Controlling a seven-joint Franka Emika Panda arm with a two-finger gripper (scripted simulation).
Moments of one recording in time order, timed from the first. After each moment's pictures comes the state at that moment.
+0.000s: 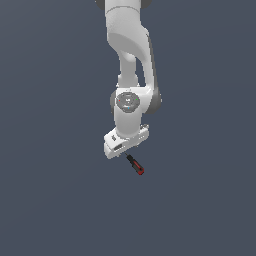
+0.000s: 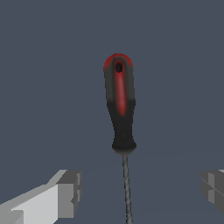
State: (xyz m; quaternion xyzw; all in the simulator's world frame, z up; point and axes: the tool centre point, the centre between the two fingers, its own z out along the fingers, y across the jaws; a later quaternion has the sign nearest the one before) arm 0.013 -0.003 0.081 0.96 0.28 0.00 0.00
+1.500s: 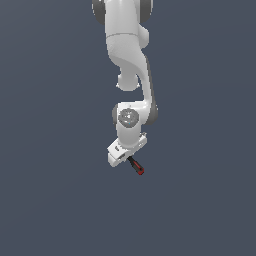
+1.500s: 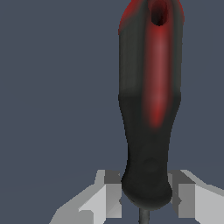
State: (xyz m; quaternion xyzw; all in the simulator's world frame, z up) arm 0.014 0.002 0.015 0.95 0.32 0.00 0.00
